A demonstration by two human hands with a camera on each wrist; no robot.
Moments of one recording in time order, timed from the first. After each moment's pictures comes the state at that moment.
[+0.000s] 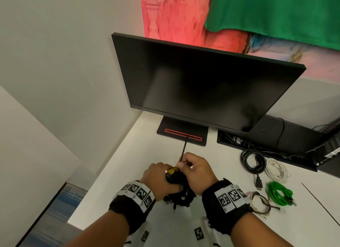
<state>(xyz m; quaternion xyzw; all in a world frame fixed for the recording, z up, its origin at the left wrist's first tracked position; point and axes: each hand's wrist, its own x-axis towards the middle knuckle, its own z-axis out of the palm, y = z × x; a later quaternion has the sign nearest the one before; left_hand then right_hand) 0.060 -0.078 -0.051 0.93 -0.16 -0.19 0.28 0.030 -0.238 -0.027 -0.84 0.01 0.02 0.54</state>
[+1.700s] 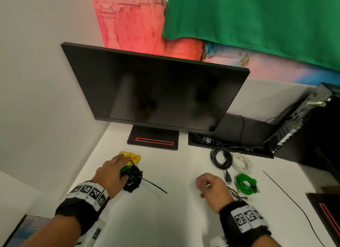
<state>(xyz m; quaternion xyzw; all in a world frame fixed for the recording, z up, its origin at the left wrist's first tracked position) 0.122 -0.032 -0.069 0.97 -0.17 -0.14 0.14 -0.032 -0.351 -0.077 -0.84 0.23 0.02 0.48</state>
